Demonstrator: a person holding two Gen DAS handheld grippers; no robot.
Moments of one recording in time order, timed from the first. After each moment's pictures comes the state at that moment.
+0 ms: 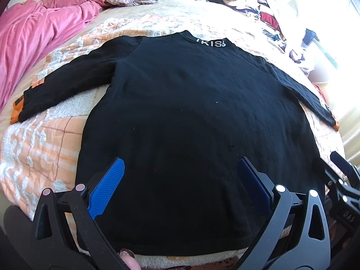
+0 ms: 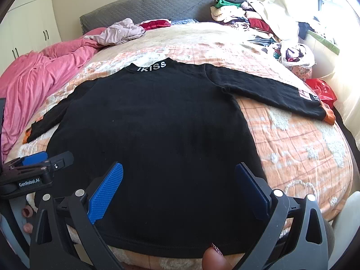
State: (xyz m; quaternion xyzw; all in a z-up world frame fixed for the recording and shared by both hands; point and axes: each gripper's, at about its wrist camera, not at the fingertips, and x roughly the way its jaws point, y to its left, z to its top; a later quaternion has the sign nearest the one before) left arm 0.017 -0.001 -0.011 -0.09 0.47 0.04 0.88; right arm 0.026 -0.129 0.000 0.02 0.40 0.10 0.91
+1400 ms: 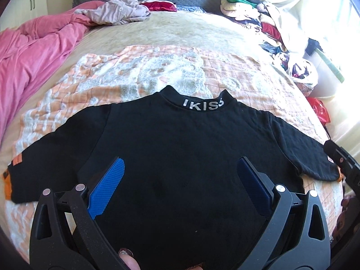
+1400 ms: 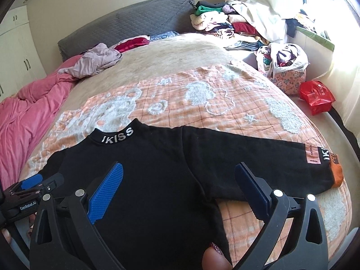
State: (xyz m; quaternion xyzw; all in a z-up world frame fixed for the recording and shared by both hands) left arm 0.190 -0.007 0.038 -0.07 0.44 0.03 0.89; right arm 0.210 -0.174 0.050 0.08 0.38 0.05 0.92
